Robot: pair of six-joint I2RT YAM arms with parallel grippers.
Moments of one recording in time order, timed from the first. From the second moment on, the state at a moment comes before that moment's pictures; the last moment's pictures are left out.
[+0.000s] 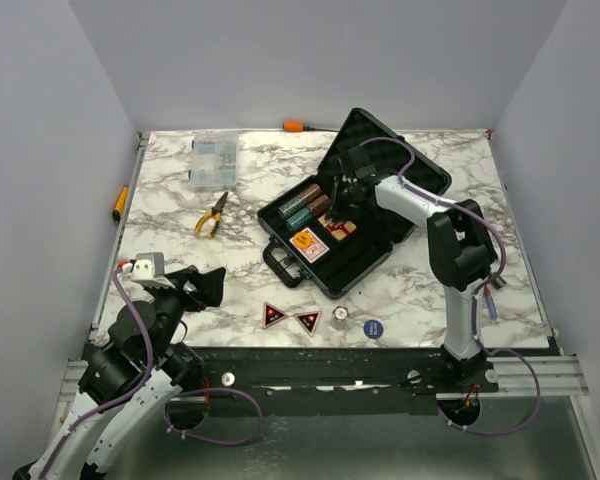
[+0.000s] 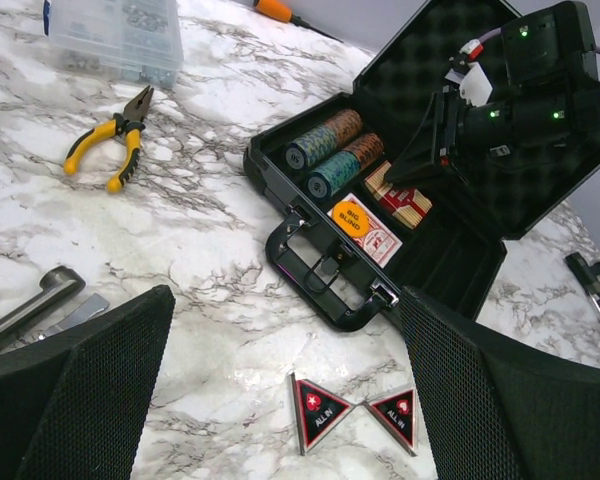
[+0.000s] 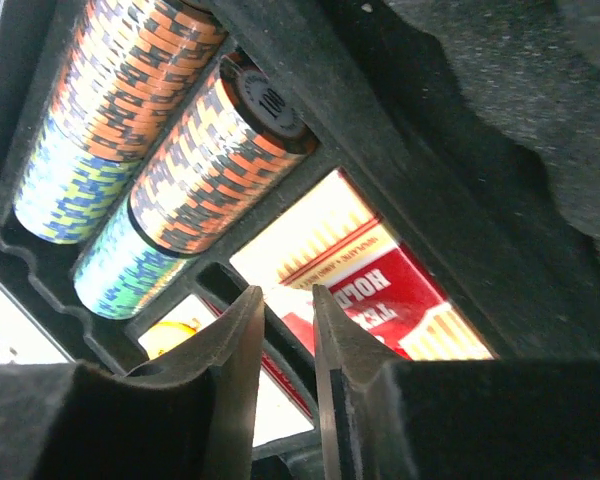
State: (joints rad) left arm -0.68 0.05 0.56 -0.64 -0.42 -0.48; right arm 0.48 2.09 1.58 -0.50 -0.13 0.67
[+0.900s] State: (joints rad) left arm -0.68 0.15 0.56 -0.64 -0.42 -0.50; right arm 0.47 1.91 1.34 -0.49 -0.04 0.62
